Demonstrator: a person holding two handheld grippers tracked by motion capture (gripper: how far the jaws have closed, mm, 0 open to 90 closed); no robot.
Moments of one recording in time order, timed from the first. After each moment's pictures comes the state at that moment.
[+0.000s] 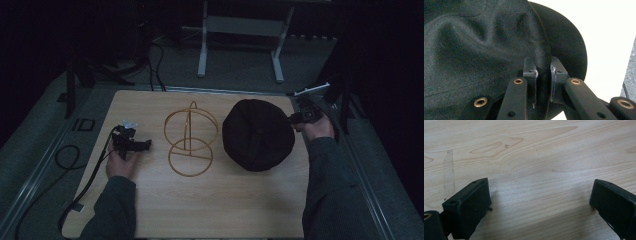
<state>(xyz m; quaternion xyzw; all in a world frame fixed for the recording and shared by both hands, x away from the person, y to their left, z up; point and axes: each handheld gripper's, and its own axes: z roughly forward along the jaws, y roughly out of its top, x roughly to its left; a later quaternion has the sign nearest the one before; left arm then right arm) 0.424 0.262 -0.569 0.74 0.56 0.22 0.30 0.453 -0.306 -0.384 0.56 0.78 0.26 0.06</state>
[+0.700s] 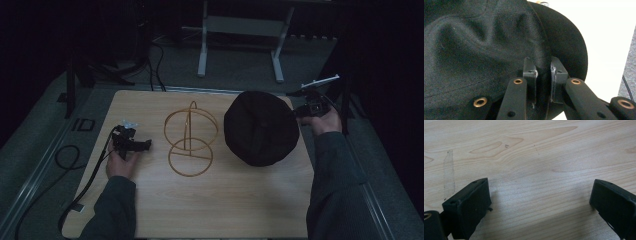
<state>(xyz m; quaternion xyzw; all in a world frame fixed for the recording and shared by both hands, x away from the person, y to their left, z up) 0.424 0.262 -0.569 0.74 0.56 0.22 0.30 0.449 -0.311 -0.354 0.56 0.78 0.29 0.05</state>
